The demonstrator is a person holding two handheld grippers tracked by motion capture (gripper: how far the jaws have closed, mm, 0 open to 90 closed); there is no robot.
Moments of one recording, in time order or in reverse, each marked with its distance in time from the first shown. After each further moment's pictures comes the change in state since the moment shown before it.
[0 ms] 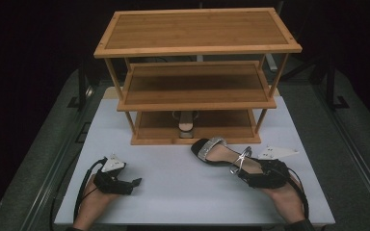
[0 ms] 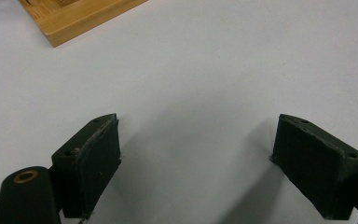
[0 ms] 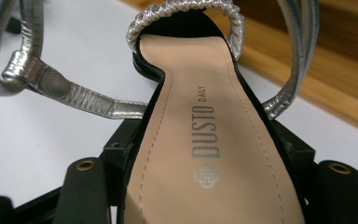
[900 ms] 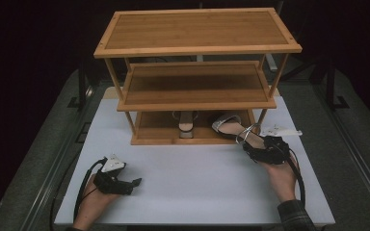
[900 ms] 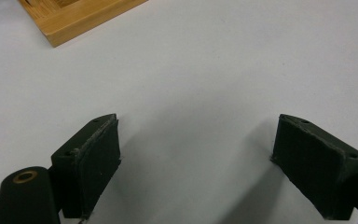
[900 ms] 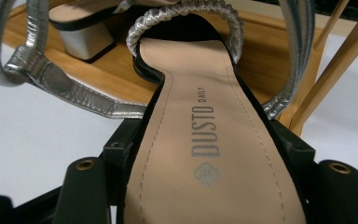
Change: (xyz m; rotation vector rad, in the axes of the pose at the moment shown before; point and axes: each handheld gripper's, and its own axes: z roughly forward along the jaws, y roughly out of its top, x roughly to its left) left arm 0.000 0.000 0.000 -0.003 0.001 0.000; right arm -0.051 0.022 0.026 -0.085 -0.204 0.122
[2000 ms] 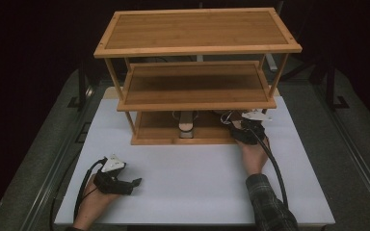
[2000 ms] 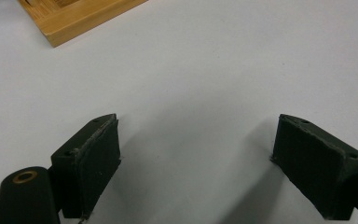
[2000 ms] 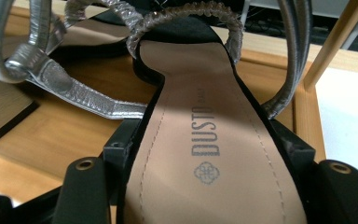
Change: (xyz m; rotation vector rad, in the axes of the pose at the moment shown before) left arm 0.000 0.000 0.000 0.000 -0.001 0.000; right arm 0.002 0.030 0.089 -0.089 -0.186 0.059
